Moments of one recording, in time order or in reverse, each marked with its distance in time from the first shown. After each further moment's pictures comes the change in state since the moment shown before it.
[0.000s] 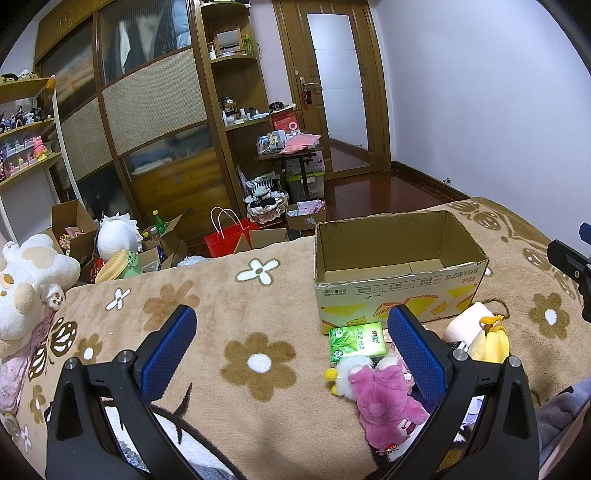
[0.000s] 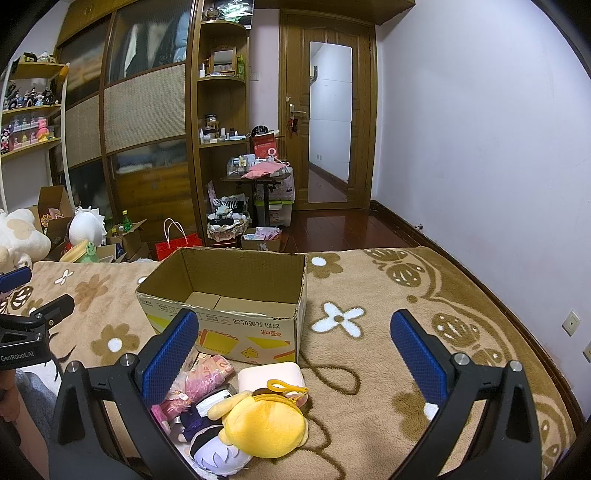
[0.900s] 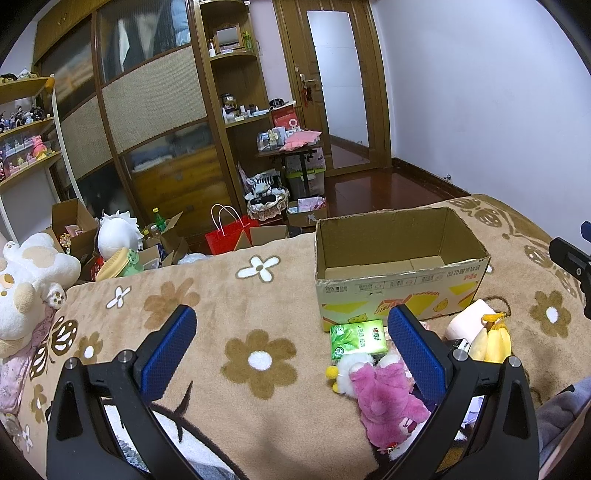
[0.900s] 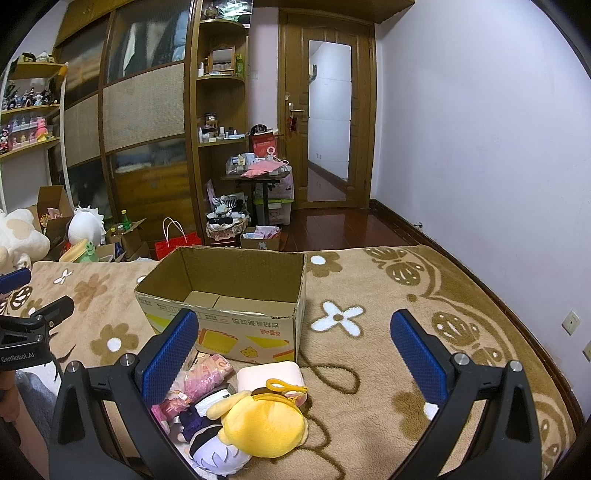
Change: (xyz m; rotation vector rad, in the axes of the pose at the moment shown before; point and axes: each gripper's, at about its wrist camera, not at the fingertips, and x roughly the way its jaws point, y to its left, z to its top) left arm 0.000 0.003 0.000 0.002 0.011 0.000; right arm 0.002 0.000 0.001 0.000 0.005 -0.001
